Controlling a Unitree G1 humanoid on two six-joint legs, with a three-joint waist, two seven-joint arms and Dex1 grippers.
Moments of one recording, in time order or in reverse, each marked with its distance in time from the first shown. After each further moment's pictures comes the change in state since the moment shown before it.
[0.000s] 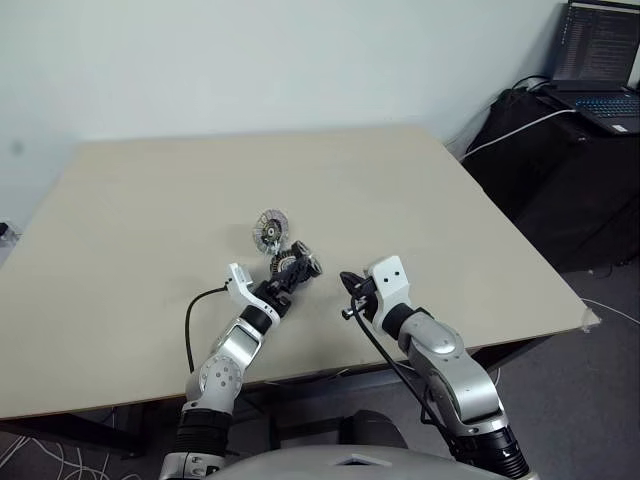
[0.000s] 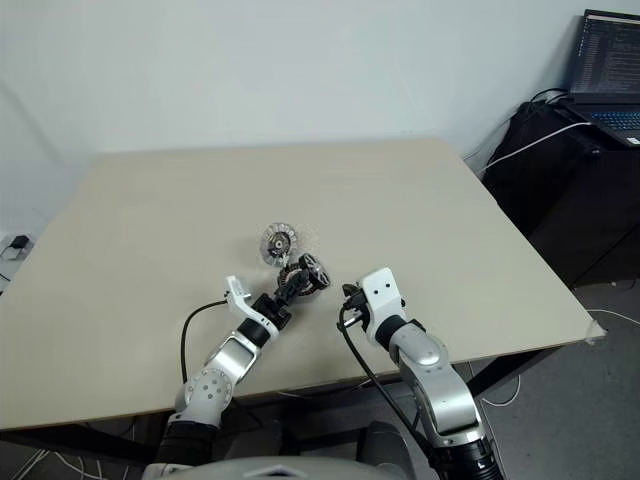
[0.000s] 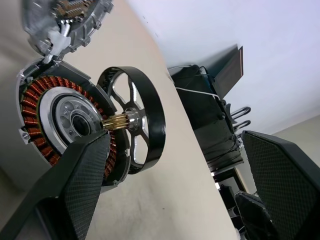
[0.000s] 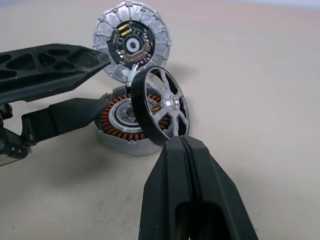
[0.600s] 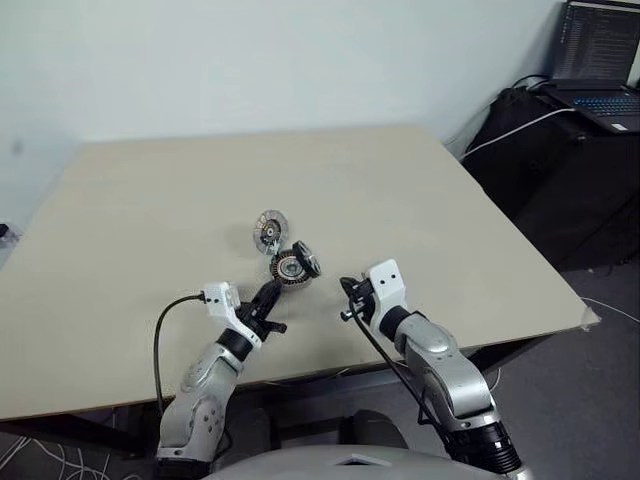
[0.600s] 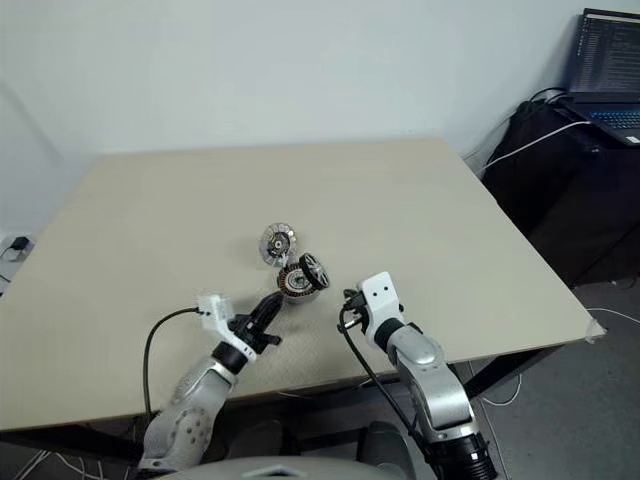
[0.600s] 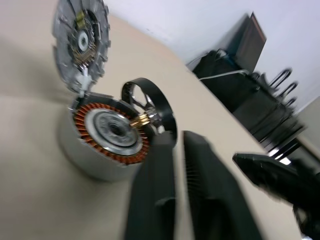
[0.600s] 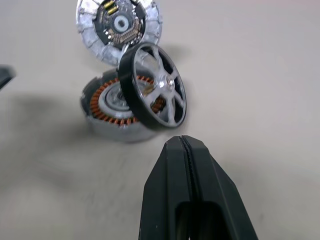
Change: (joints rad) left arm 0.258 0.135 -0.078 -0.274 0.336 -0.187 -0.074; right arm -0.047 0.036 -0.008 0.129 -0.003 -0.026 -0.009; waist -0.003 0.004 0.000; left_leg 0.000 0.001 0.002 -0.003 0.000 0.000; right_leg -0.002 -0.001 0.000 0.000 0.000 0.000
